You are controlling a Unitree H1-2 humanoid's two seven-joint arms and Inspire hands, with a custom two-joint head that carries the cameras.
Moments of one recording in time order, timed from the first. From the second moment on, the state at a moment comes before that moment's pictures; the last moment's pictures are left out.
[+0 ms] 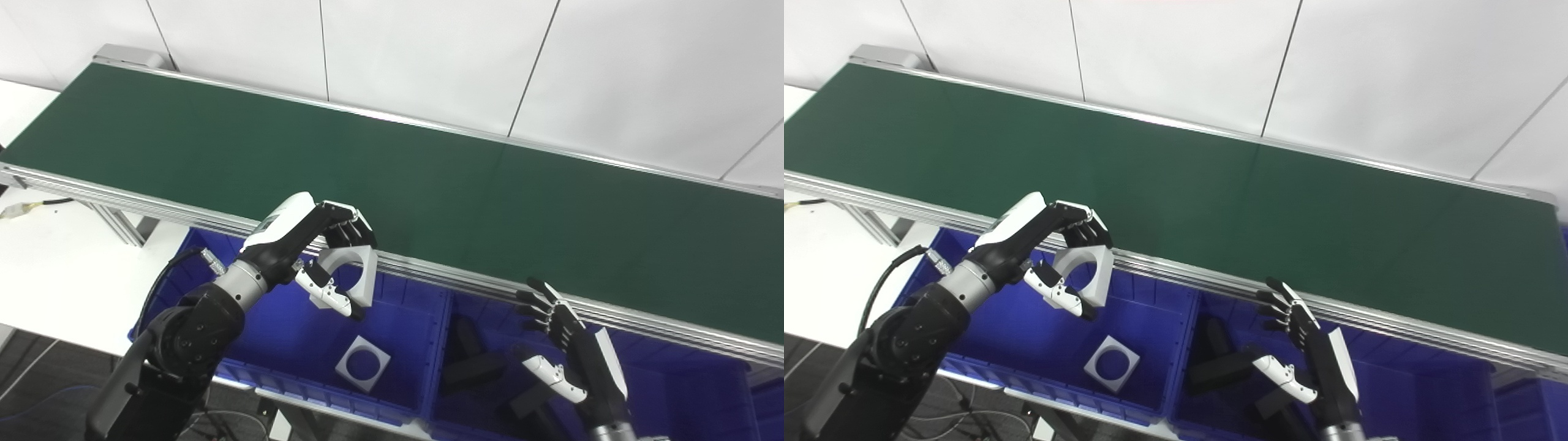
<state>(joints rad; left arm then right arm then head) 0.08 0.35 -0.15 -0.45 0.44 0.21 -0.32 0.13 -0.17 0.17 0.02 -0.11 -0.26 0.16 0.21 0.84</state>
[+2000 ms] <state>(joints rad) 0.13 0.29 -0.22 -0.06 0.50 -0.01 -0.18 0.13 -0.16 0.16 0.03 -0.13 -0.26 0.15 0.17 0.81</state>
